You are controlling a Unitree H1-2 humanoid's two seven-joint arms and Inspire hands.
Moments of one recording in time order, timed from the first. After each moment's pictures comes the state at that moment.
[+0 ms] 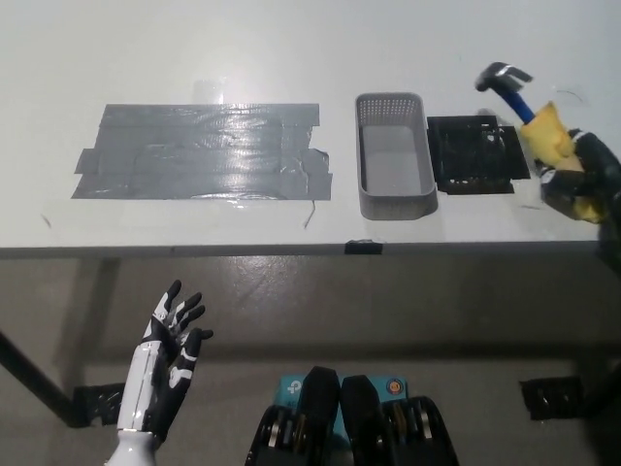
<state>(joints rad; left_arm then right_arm) 0.03 0.04 0.00 0.04 0.09 -0.30 0.00 -0.87 -0.39 0.01 0.87 -0.31 0.23 0.23</state>
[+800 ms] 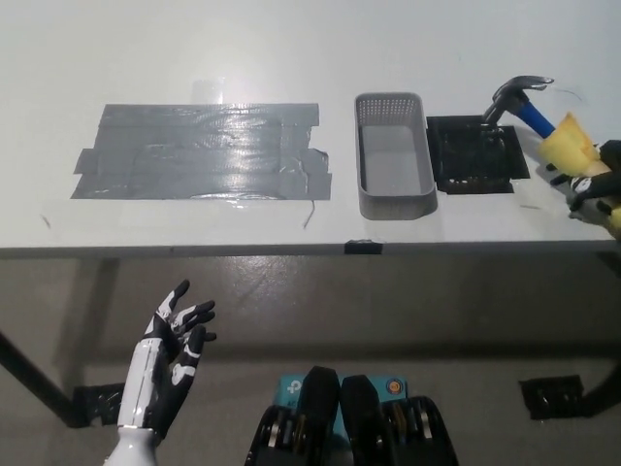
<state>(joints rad) 0.01 0.04 0.00 0.05 0.09 -0.30 0.00 -0.97 -0.56 0.14 0.86 -0.22 0.41 0.74</state>
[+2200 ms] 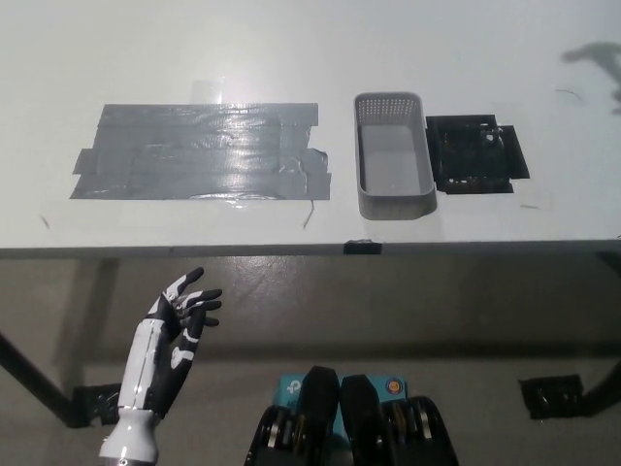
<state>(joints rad) -0.03 0.06 0.00 0.04 0.13 -0.31 0.00 -1.27 -0.70 -0.14 0.86 -0.03 0.47 0.91</state>
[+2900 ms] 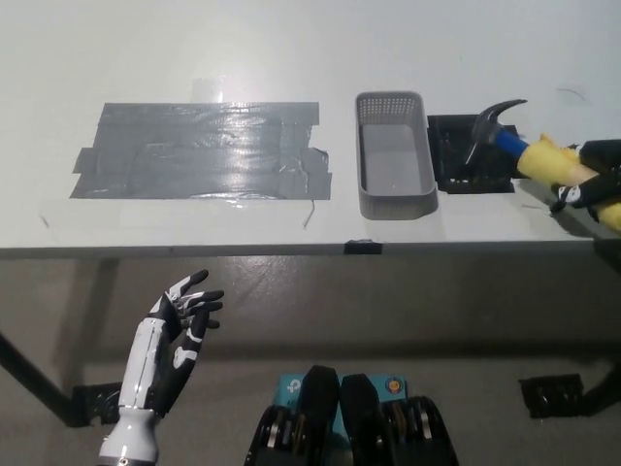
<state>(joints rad) -0.03 0.06 0.00 0.04 0.14 -0.31 0.00 -0.95 -0.61 0.34 0.71 -0.22 0.37 0.81</state>
